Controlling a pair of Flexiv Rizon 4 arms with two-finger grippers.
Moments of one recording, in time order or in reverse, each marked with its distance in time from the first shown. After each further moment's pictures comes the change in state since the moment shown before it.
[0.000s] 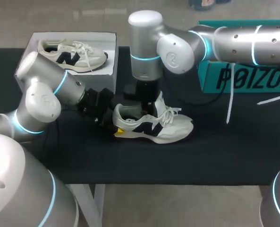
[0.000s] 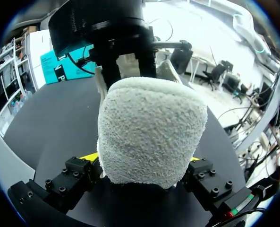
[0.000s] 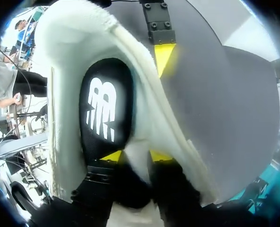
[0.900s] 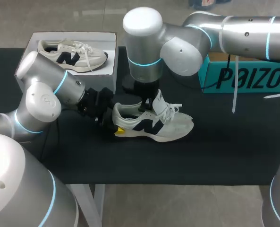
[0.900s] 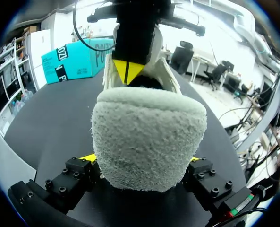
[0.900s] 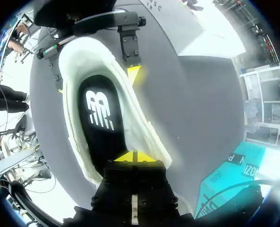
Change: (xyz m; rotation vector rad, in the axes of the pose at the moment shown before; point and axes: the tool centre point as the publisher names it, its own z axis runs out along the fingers) left arm -0.003 0.000 0.000 0.000 -0.005 -0.002; right arm -0.006 -0.001 -0.060 -0.078 -0.346 0.101
